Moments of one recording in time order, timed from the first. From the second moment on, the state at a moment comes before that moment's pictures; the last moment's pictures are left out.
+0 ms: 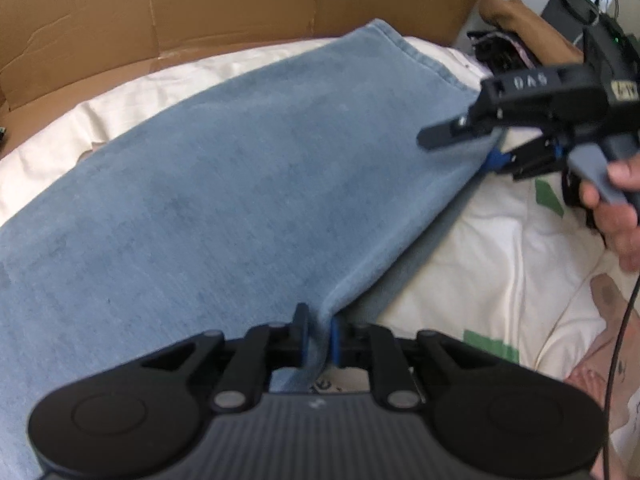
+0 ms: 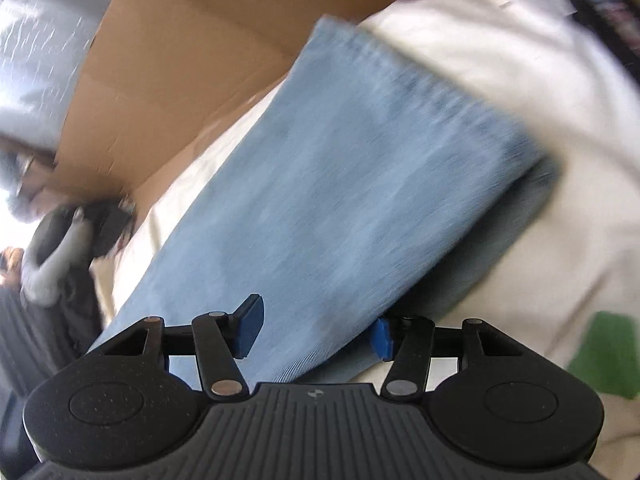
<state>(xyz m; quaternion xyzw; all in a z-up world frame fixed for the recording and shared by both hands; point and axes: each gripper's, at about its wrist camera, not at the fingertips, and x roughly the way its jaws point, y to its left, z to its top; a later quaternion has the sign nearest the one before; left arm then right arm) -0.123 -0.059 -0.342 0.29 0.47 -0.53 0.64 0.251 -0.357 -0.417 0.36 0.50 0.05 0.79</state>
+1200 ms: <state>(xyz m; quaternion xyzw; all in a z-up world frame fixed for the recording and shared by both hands) -0.040 0.016 -0.256 0.23 0.49 -0.49 0.69 0.221 -0.363 -0.362 0.30 0.44 0.00 0.85</state>
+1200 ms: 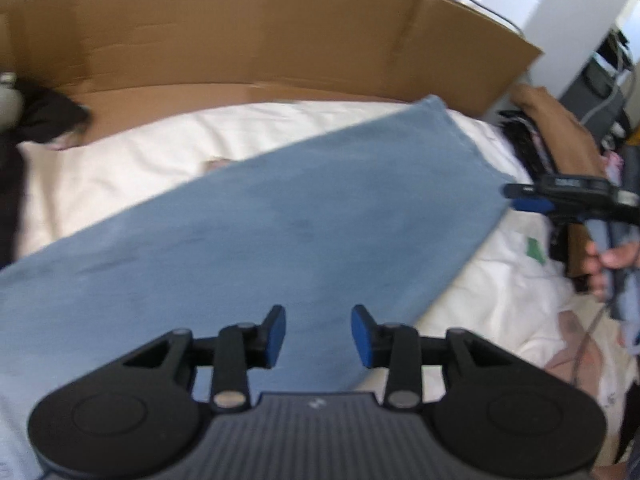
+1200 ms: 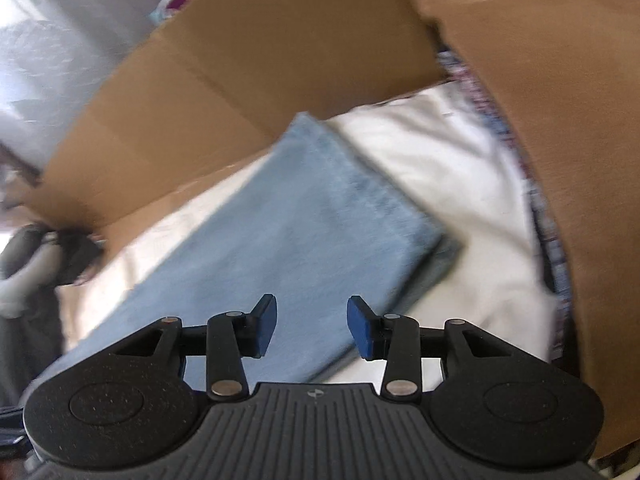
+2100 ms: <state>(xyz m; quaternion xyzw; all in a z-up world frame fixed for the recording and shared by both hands) -0.013 0.130 -0.286 0.18 0.60 -0.37 0.69 0.196 -0.205 -0.360 0.18 0.52 0.22 0.81</state>
